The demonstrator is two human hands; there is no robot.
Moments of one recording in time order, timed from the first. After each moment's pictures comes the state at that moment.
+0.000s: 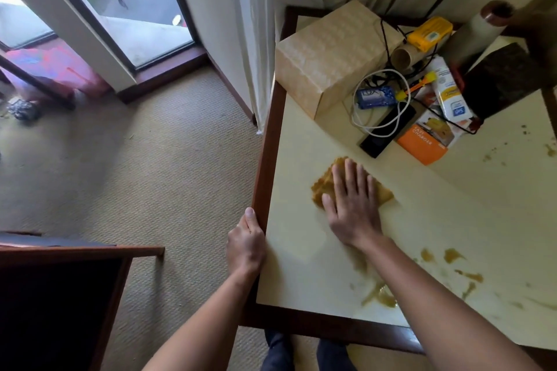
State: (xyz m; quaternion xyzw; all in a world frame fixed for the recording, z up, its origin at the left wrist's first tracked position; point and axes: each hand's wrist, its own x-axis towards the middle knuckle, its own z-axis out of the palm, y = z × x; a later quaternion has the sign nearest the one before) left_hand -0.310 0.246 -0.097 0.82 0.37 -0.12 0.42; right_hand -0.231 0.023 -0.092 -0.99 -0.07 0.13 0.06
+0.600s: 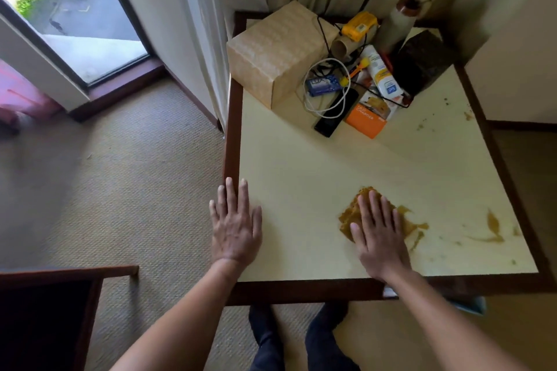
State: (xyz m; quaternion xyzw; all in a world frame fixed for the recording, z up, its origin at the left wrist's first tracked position) left_hand -0.336 0.225 -0.102 0.98 0.05 -0.05 0.21; right_hand -0.371 -0.092 -0.088 -0.99 0.04 0.14 0.06
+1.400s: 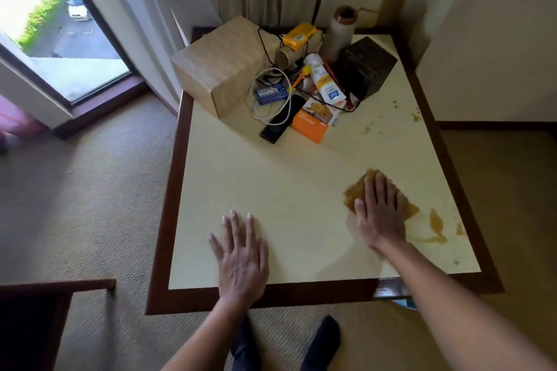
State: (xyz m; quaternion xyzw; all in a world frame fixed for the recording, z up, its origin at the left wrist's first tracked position) left_hand -0.393 0.084 -0.106 0.98 0.02 -0.10 0.16; right_hand -0.321 -0.235 -0.085 -0.98 0.14 0.14 0.06
